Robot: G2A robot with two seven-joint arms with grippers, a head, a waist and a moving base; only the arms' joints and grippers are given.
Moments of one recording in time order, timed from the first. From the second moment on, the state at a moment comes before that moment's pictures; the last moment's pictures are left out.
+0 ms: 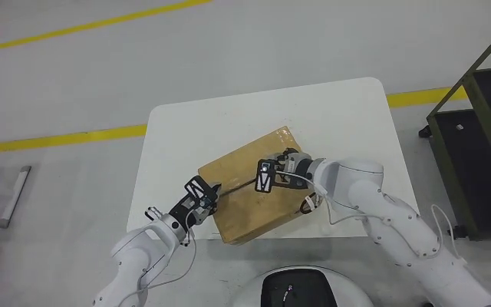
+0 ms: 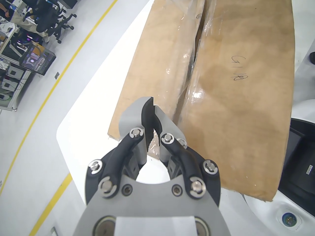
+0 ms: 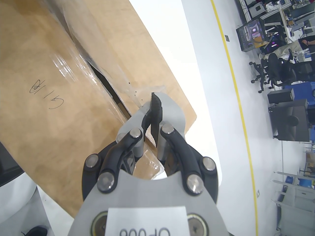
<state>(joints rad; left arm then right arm) 1.37 -0.94 -1.39 -2.00 1.42 -0.50 -0.33 -0.89 -1.28 1.01 -1.80 -1.59 -0.69 0.73</state>
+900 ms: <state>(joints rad) 1.36 -0.95 -1.38 -1.99 1.44 -0.53 -0.33 -0.87 -1.27 1.01 -1.78 -1.56 -0.69 0.81</state>
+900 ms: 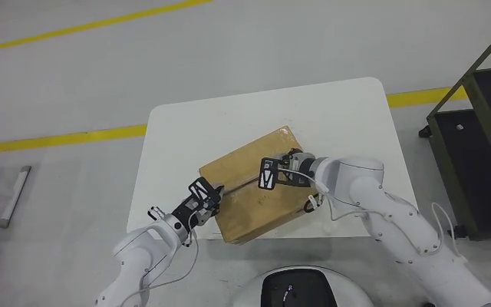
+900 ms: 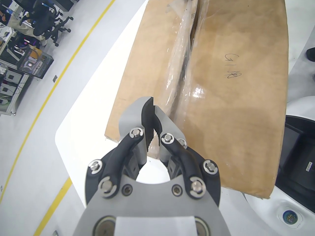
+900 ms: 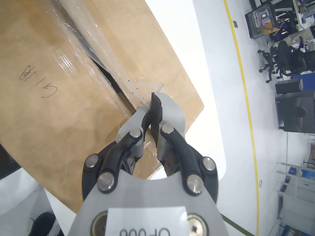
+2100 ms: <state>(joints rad) 1.31 -0.97 -1.31 -1.97 1.48 -0.57 -0.41 -0.94 -1.24 1.17 -1.90 -1.54 -0.68 0.84</state>
